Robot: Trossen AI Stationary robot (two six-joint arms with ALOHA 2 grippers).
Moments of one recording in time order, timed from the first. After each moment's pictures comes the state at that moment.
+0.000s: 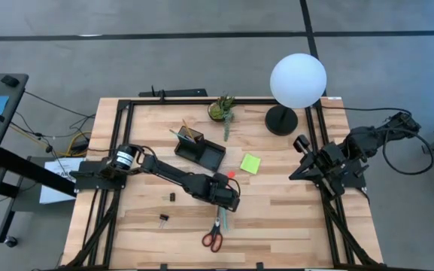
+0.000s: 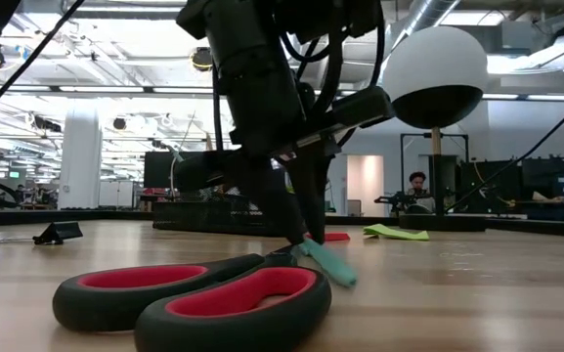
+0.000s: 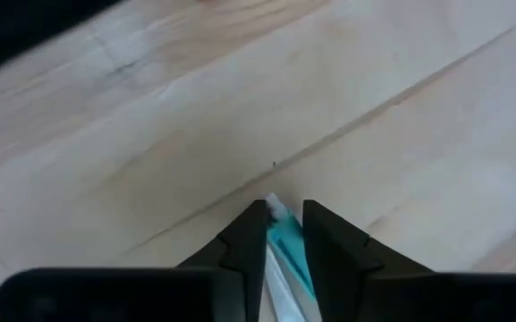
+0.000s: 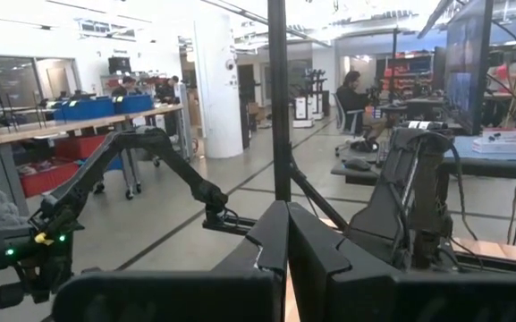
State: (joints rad) left arm -0.27 2.16 1.55 -0.58 -0.14 -1.36; right arm 0.47 0.70 0.84 -0.05 0.00 0.02
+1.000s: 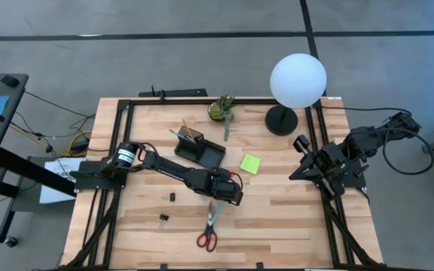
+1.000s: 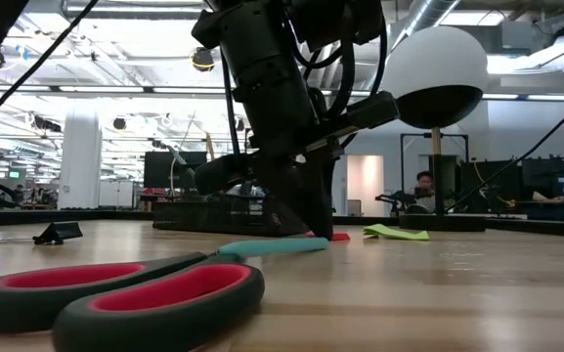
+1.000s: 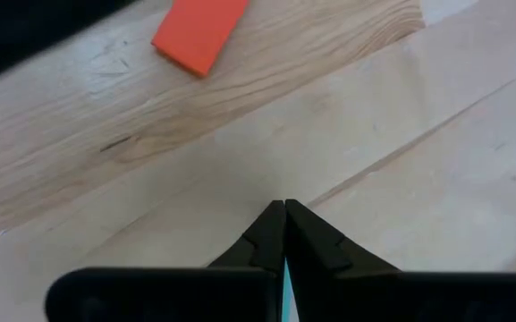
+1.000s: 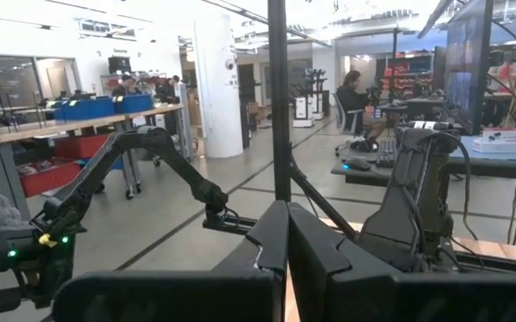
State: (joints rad) left arm -0.22 2.16 1.55 -0.52 -0.17 -1.35; right arm 0.47 0.70 0.84 -0.05 0.00 0.02
